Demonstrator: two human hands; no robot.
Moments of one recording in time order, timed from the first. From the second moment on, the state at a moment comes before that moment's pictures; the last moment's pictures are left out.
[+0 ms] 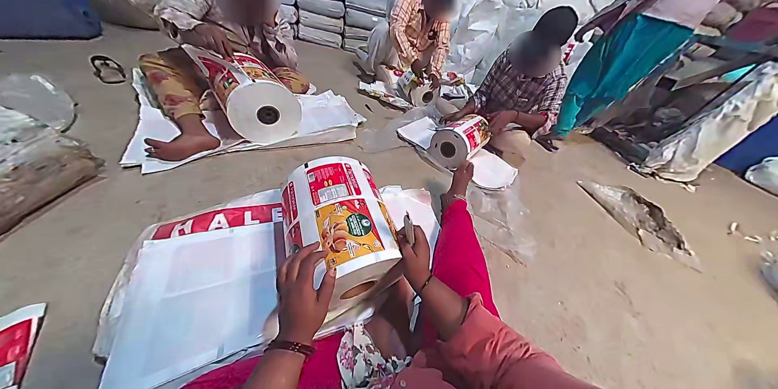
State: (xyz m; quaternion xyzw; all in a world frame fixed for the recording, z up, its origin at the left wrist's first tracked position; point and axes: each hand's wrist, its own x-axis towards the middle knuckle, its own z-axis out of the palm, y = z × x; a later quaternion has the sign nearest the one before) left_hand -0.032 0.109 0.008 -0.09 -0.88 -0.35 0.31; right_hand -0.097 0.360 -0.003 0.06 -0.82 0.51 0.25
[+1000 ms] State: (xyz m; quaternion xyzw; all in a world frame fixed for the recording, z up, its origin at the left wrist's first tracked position) left_hand -0.032 0.110 0.006 -0.08 -0.88 -0.35 0.31; right_hand -0.099 0.360 -0.006 0.05 -0.82 0.52 0.25
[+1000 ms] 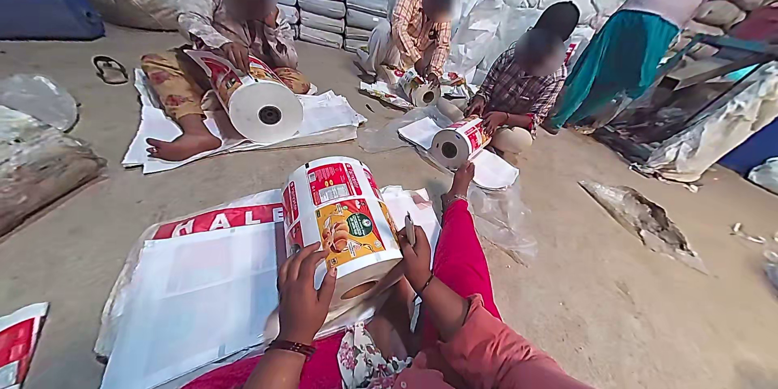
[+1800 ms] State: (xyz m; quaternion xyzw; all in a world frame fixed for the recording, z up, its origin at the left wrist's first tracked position) left_hand -0.030 0.109 0.007 -0.08 -0.88 -0.35 0.30; right_hand -0.097 0.361 -0.005 0.05 -0.82 0.52 0.24
